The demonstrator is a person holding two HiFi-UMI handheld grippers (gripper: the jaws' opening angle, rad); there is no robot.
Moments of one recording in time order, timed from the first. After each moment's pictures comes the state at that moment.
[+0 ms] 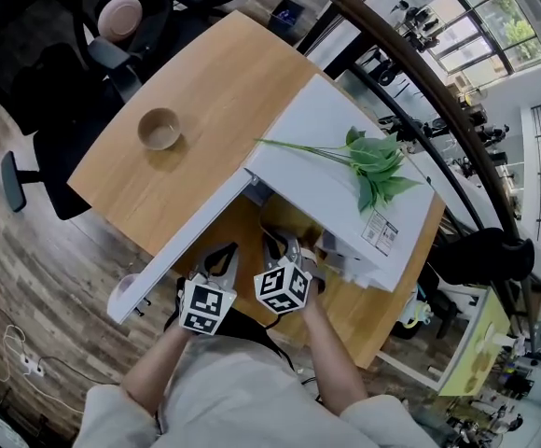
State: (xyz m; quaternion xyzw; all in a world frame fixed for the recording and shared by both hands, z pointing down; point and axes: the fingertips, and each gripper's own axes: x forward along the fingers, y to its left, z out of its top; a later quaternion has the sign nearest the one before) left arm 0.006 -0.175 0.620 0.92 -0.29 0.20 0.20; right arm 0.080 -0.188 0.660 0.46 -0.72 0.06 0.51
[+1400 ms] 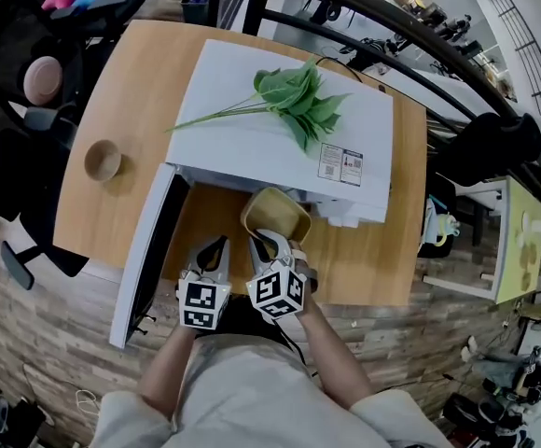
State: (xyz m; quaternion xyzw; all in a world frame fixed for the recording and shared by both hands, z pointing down) left arm 0.036 -0.141 0.632 0.94 -0.19 0.25 0.17; right arm 0.087 -0.119 0.644 0.59 -0.68 0.16 0.40
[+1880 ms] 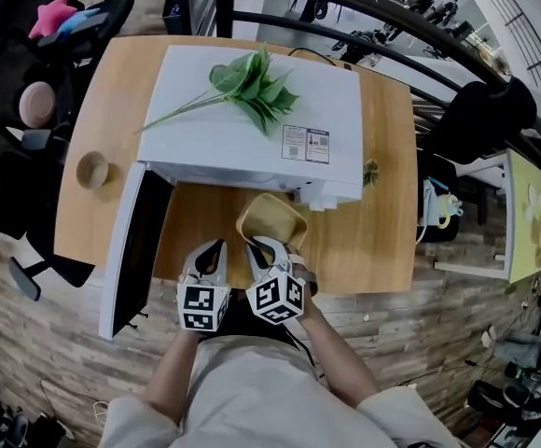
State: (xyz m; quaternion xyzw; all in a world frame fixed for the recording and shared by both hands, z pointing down) left arm 0.053 -0.100 0.624 0.94 -0.19 0.25 0.16; right arm 0.093 -0.067 0.638 0.60 -0.69 0.17 0.37
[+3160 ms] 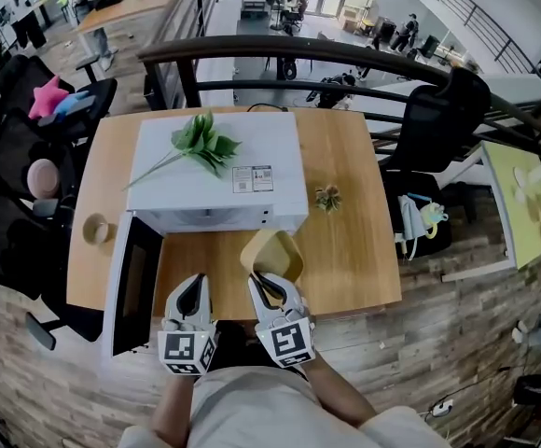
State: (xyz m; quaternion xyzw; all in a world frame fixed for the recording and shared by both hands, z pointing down) left arm 0.057 -0.072 0.484 0.97 -0.20 0.13 0.09; right arm 0.124 -0.005 0.495 0.75 -0.64 0.09 0.13
